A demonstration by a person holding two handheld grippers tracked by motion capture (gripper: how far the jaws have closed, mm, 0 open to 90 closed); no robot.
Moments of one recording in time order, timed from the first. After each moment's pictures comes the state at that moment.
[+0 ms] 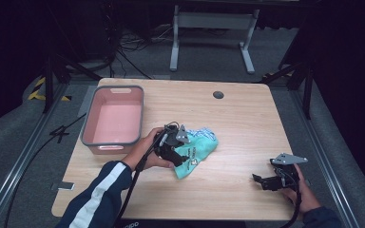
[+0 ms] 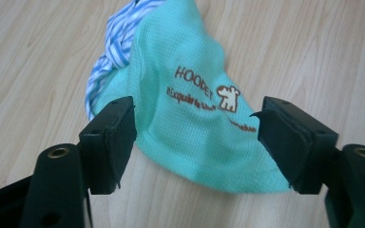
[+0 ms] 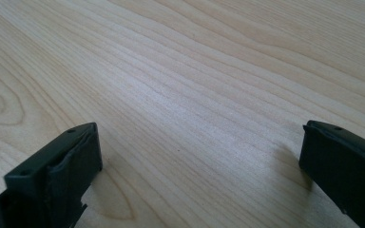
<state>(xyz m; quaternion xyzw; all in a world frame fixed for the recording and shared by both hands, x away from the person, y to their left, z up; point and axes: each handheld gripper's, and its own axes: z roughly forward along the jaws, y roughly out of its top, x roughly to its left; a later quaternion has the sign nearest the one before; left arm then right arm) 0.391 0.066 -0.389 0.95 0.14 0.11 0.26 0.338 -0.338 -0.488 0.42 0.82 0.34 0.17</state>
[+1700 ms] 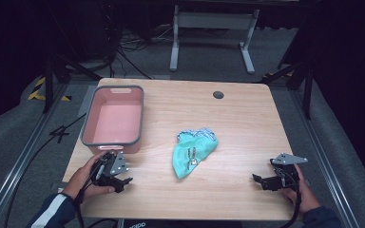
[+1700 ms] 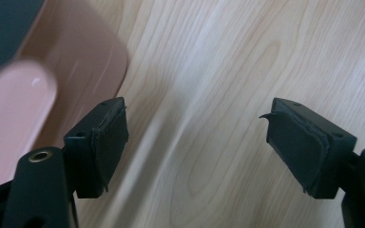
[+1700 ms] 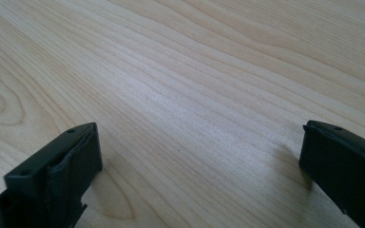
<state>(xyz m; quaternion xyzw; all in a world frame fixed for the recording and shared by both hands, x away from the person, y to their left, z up) 0.323 0.236 -0.448 0.93 0.21 0.18 0.23 0.338 -0.338 -0.488 0.42 0.82 0.34 0.17</state>
